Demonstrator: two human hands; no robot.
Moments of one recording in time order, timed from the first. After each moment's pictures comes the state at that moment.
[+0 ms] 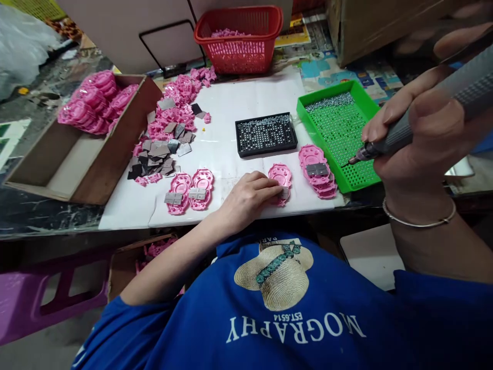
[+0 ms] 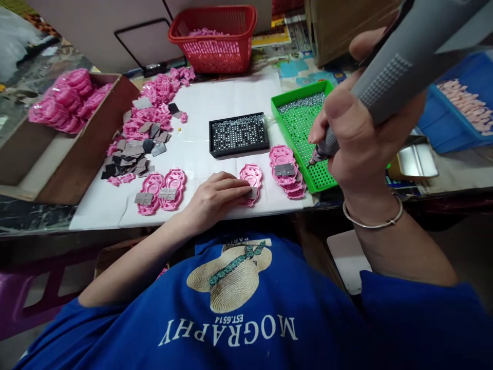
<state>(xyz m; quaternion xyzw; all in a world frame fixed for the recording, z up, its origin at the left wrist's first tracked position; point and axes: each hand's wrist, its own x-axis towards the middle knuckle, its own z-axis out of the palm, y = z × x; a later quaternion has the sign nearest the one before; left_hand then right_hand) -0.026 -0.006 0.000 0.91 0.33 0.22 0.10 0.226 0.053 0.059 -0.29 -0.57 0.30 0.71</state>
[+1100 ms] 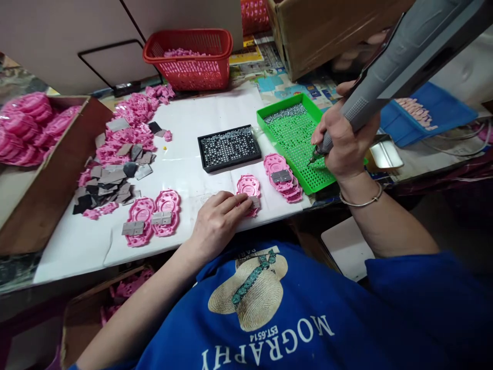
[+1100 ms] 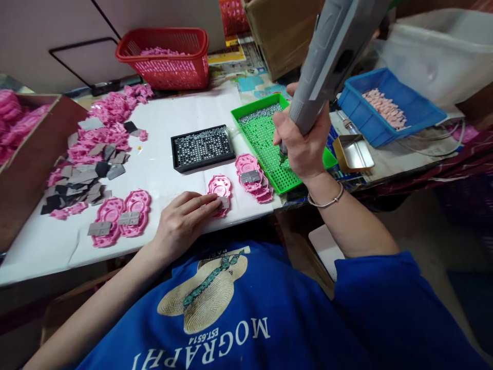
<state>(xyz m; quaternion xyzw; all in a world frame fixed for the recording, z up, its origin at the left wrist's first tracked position) -0.019 -0.016 -0.008 0.91 0.31 0.28 -0.03 0.246 0.083 0.029 -0.32 -0.56 0.23 0.73</state>
